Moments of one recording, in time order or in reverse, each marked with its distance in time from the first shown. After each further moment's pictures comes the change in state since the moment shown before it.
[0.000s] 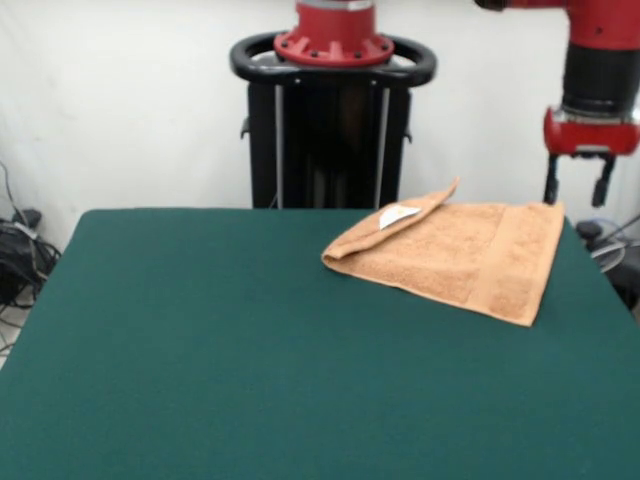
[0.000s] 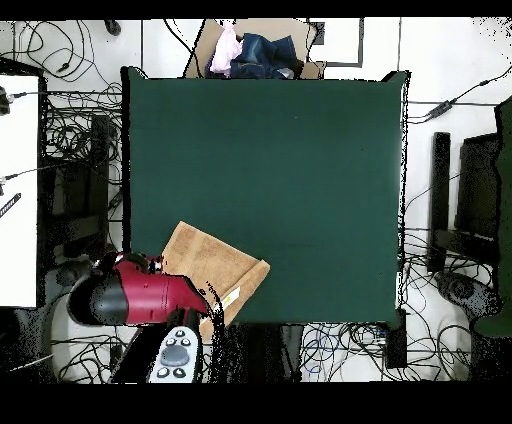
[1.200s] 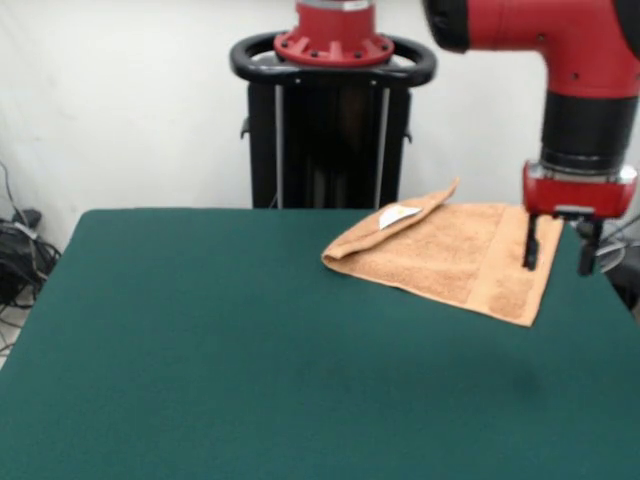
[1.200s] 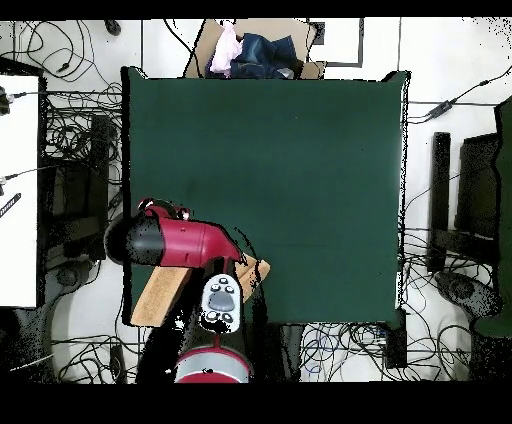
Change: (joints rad) arm -0.132 0.111 -0.010 -0.224 -0.020 0.059 0.000
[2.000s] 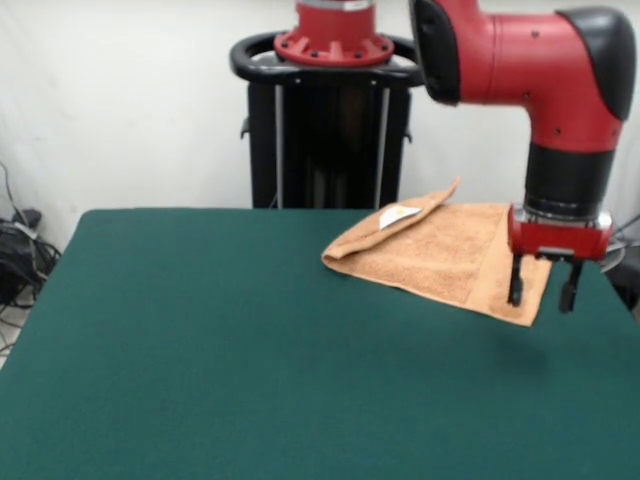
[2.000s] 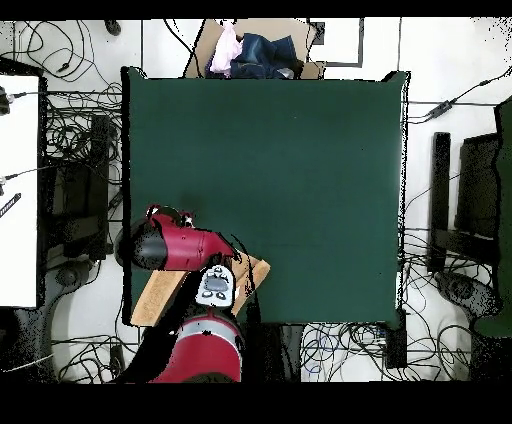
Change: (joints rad) arm 0.029 0.135 0.000 -0.001 -0.013 -0.176 0.000
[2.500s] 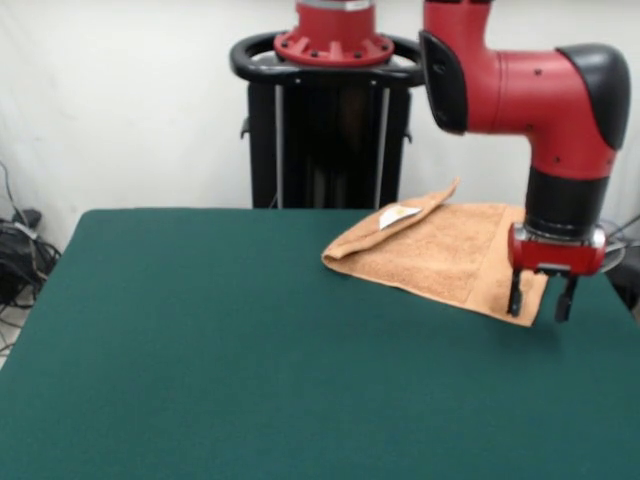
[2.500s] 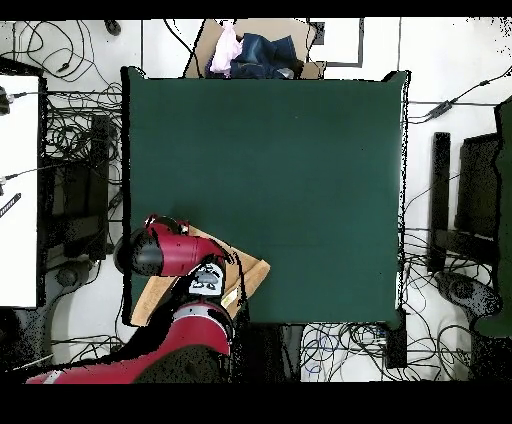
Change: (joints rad) arm 0.026 0.079 0.012 0.000 0.000 -0.044 0.000
